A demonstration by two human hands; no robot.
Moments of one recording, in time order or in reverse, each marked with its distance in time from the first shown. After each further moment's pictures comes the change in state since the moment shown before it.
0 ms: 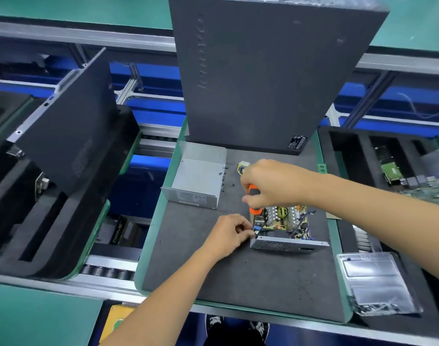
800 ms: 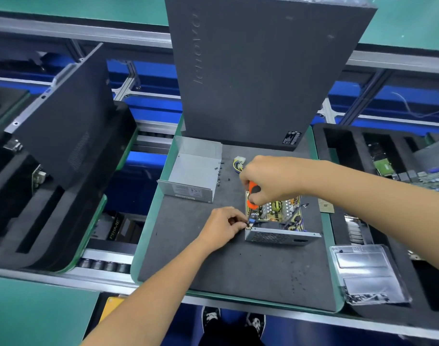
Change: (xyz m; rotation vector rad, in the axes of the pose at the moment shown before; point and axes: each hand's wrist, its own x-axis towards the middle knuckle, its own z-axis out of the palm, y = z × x) left_hand -0.001 0.004 0.001 -0.023 0.025 0.007; right_hand -0.017 -0.005 -0.013 -0.085 -0.163 0.014
